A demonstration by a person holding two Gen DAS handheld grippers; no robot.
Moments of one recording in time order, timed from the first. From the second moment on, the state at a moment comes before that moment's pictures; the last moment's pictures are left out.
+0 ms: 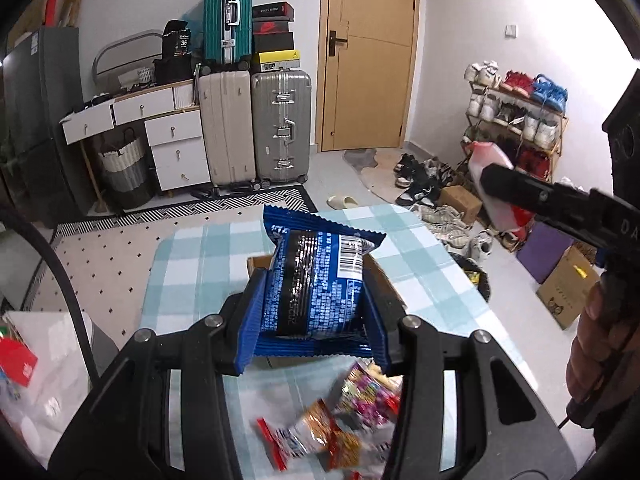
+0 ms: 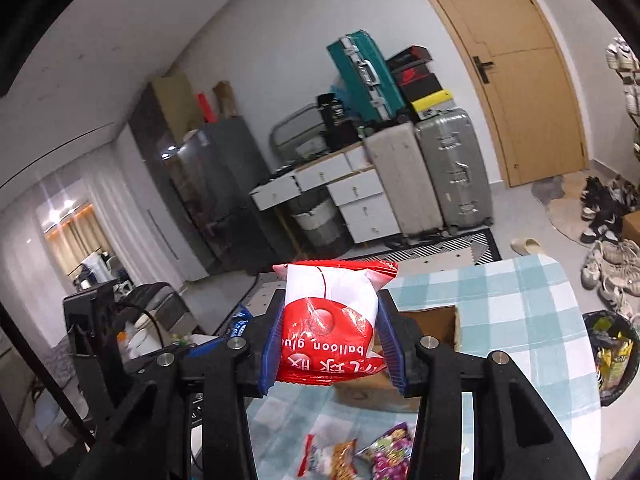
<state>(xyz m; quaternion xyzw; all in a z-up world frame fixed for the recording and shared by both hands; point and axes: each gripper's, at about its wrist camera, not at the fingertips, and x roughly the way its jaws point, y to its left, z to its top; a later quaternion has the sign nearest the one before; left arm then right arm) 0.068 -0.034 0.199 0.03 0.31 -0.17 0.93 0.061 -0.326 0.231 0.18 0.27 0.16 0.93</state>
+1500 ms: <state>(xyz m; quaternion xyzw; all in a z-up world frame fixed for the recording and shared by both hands) 0.278 -0.064 0.026 -0.01 0.44 -0.16 0.89 0.244 -0.322 0.050 0.13 0.41 0.12 0.90</state>
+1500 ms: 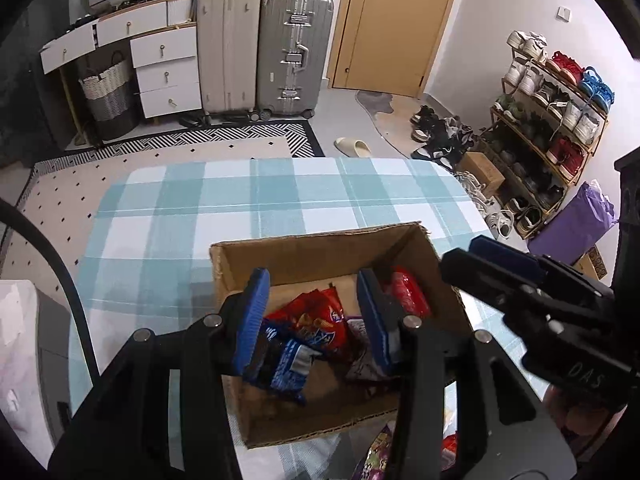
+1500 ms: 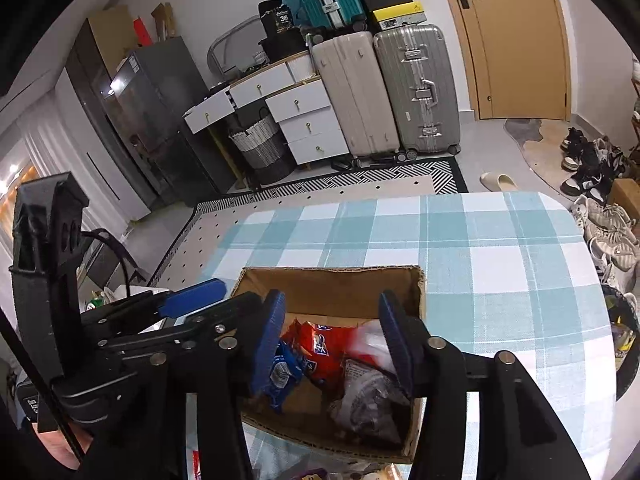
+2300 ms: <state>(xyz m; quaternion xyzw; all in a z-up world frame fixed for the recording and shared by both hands) 0.055 -0.020 0.136 0.03 0.29 -0.11 0.95 0.083 -0.308 0.149 0.11 0.34 0.15 0.92</state>
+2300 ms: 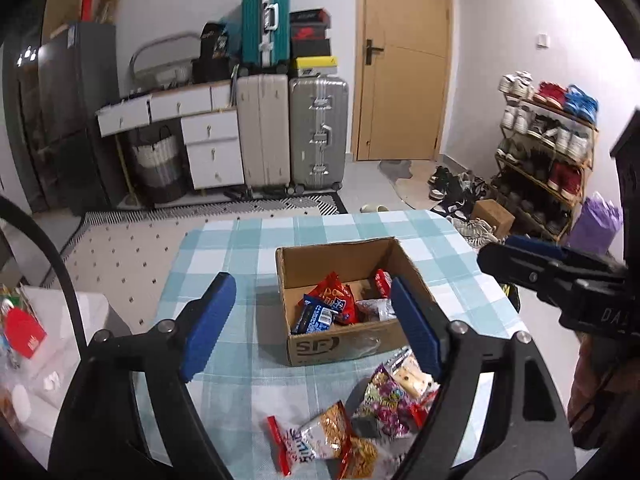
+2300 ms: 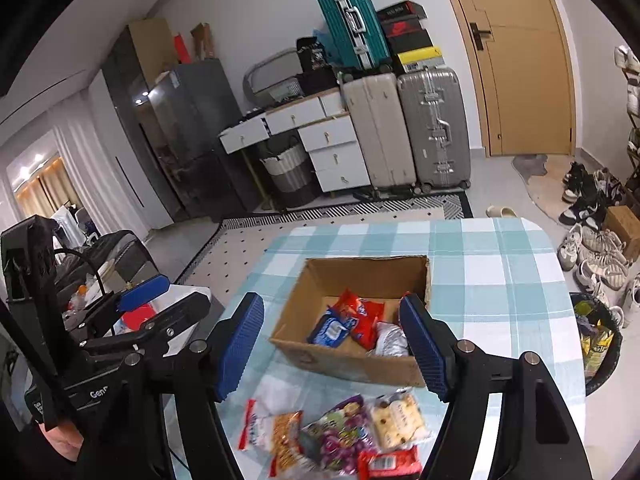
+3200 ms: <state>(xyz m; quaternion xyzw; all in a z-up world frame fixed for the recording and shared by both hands) -0.133 0.020 0.096 0.03 0.26 -0.11 0.96 -0.103 -0.314 0.140 0.12 0.19 0.17 0.96</state>
